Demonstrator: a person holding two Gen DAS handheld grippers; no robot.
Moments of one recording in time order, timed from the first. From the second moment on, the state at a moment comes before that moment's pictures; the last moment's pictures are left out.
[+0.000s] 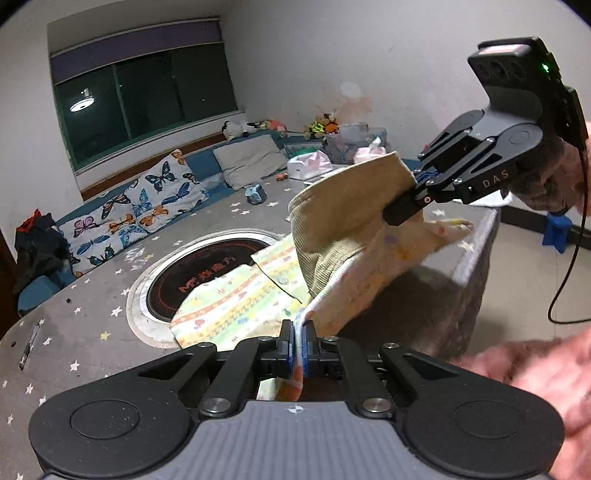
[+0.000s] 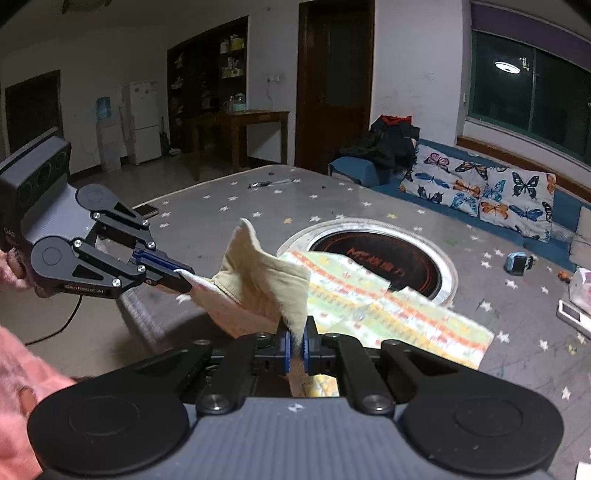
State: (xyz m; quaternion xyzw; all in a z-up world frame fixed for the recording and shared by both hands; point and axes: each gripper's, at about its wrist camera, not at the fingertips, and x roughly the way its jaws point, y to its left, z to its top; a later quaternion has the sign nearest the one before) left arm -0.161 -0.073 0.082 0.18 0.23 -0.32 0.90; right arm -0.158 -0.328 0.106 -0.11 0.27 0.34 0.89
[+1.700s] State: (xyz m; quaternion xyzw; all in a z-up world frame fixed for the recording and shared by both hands) left arm 0.033 -0.085 0.061 0.08 0.32 -0.19 0.92; right arm 0.027 -0.373 0.023 -0.04 0.37 0.17 0.91
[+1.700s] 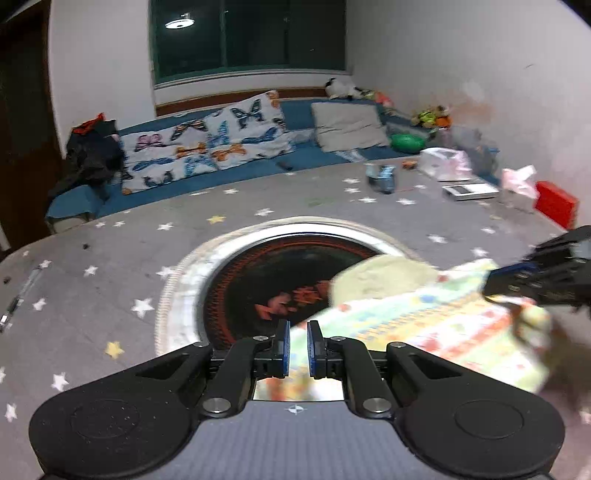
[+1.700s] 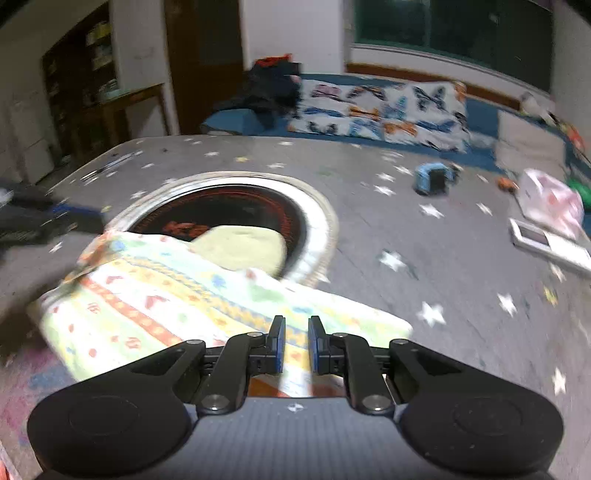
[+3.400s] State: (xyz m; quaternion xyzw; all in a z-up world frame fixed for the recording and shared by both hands) left arm 0.027 -0.118 0.048 0.05 0.36 -0.23 0.90; right arm 0.046 -0.359 0.027 -0.01 0.34 0.17 0.92
